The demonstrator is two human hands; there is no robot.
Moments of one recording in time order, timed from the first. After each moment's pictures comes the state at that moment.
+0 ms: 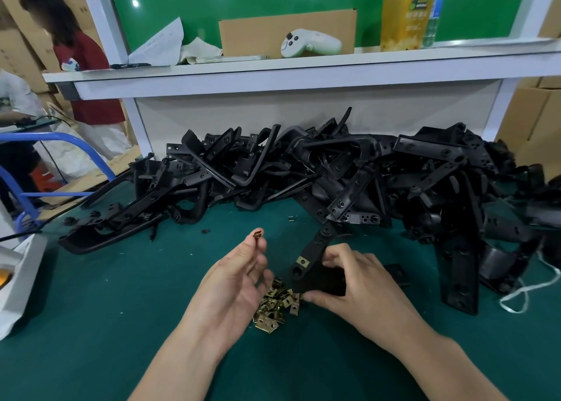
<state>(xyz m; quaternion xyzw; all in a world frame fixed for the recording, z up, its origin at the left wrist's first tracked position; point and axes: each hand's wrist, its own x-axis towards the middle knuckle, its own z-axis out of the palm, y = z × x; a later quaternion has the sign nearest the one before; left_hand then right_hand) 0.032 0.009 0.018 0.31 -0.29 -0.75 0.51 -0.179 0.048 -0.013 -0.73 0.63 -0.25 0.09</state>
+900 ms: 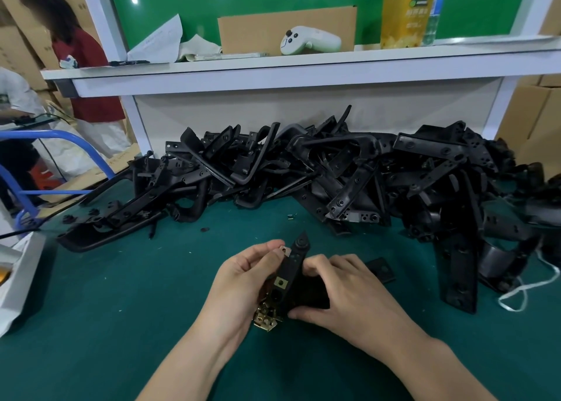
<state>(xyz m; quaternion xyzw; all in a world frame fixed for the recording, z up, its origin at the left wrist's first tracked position) 0.022 0.017 0.014 0.37 -0.43 -0.67 0.48 -0.160 0.055 0.000 -0.80 0.56 -0.20 0.04</state>
